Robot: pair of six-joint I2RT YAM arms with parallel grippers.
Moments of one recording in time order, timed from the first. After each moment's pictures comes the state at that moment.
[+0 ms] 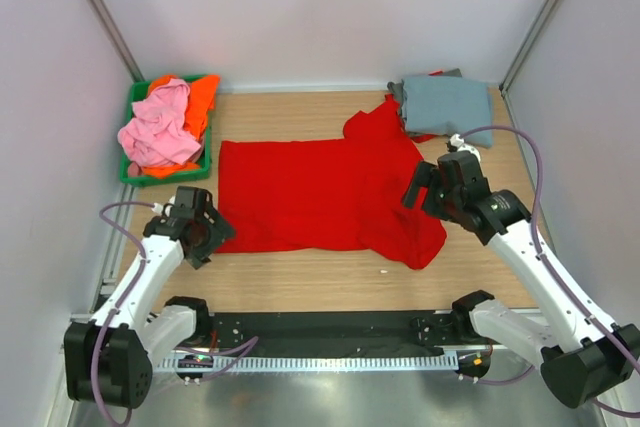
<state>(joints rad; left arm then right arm) -0.12 0.97 0.62 -0.80 -0.09 -0.87 0.39 0.96 0.95 -0.81 0.14 0.62</state>
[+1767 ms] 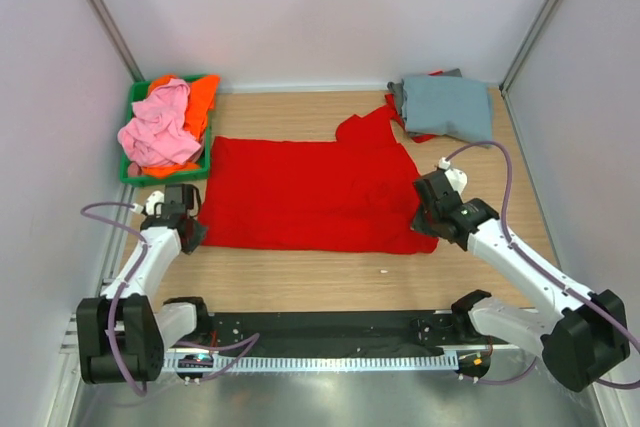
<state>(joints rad) 0.04 1.09 0.56 -0.60 -0.30 -0.84 0.47 1.04 0.74 -0.71 0.29 0.78</state>
